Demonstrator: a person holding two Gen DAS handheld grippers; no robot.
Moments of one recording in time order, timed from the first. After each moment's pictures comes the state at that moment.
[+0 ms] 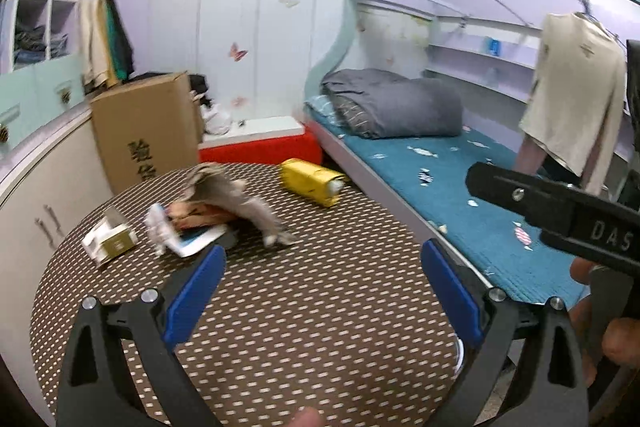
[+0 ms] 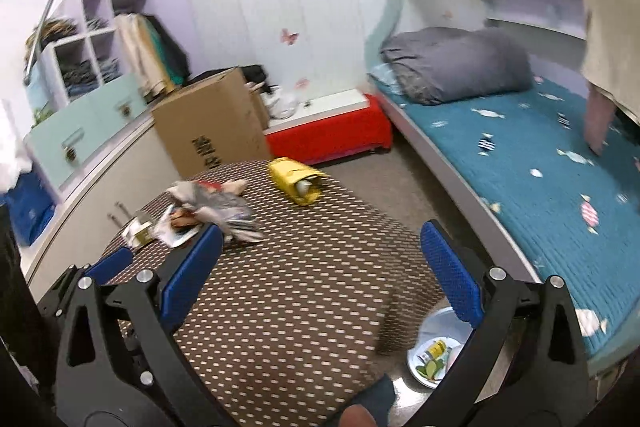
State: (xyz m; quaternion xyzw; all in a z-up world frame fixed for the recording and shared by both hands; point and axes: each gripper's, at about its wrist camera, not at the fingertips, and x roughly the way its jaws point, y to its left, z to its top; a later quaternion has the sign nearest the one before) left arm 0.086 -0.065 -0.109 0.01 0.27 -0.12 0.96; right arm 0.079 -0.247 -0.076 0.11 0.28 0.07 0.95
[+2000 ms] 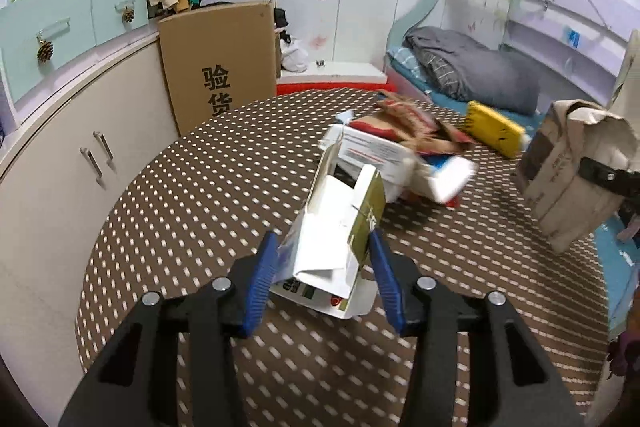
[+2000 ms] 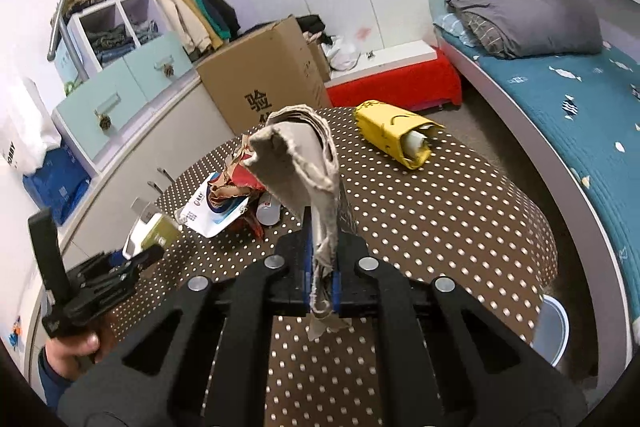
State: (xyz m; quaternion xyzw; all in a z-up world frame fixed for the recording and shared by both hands) left arm 0.141 0.120 -0.176 -0.02 0.35 -0.03 0.93; right arm 0.154 -0.187 -0.136 0.15 0.33 0.17 0.92
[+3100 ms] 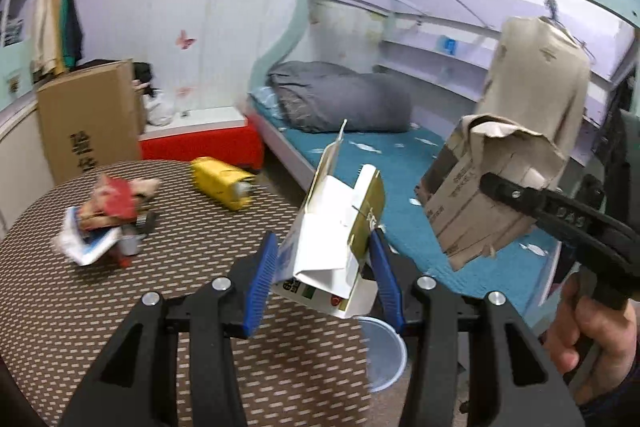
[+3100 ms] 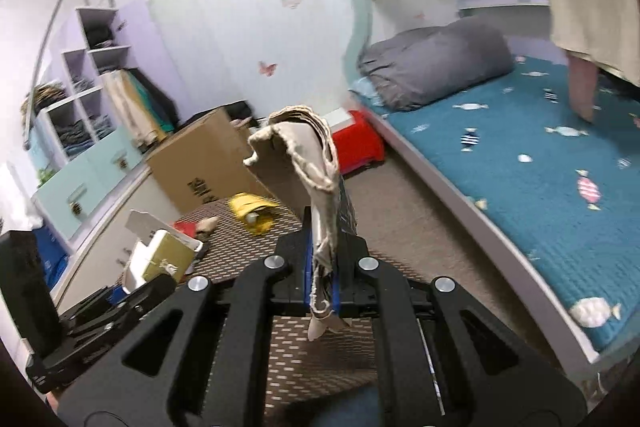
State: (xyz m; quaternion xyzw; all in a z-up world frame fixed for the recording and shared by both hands) left arm 0.097 -0.143 -0.112 -0.01 0.28 -0.23 0.93; right arm 0.058 -0.381 -0.096 0.20 0.23 0.03 0.95
